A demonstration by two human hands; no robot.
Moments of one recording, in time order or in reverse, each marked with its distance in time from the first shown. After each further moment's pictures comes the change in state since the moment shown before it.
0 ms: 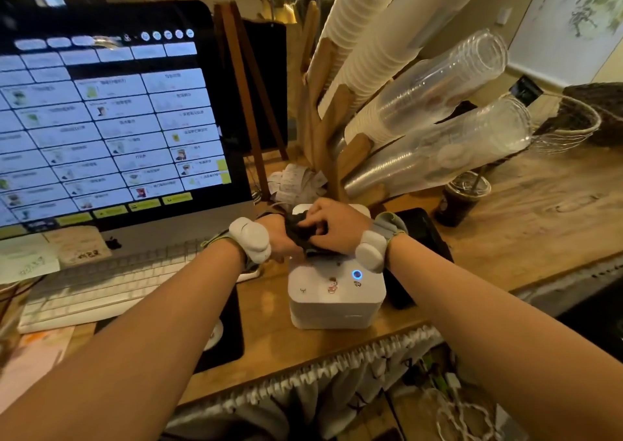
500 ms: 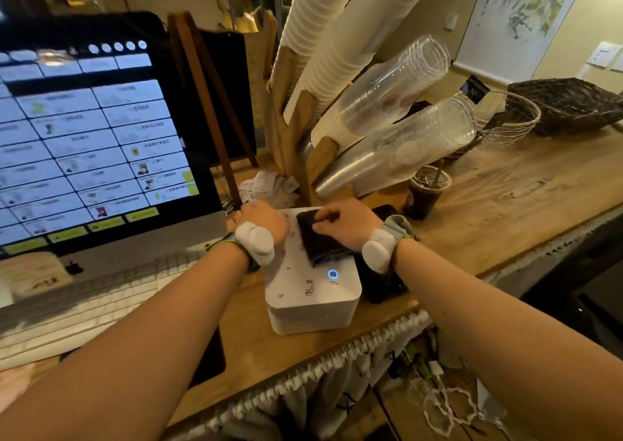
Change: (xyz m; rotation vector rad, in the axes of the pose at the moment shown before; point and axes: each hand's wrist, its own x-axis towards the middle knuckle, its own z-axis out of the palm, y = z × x) left_hand 0.029 0.037 0.016 0.249 0.436 -0.148; right_hand -0.039 0.028 -0.014 0.256 0.256 0.384
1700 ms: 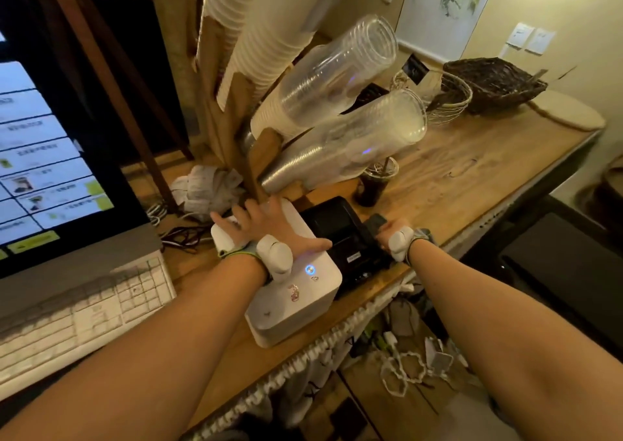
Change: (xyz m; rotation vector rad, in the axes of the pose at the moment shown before) left_hand -0.016 0.079 0.050 0.141 0.018 0.204; right_hand 0.014 0.215 -0.041 0.120 0.072 0.743
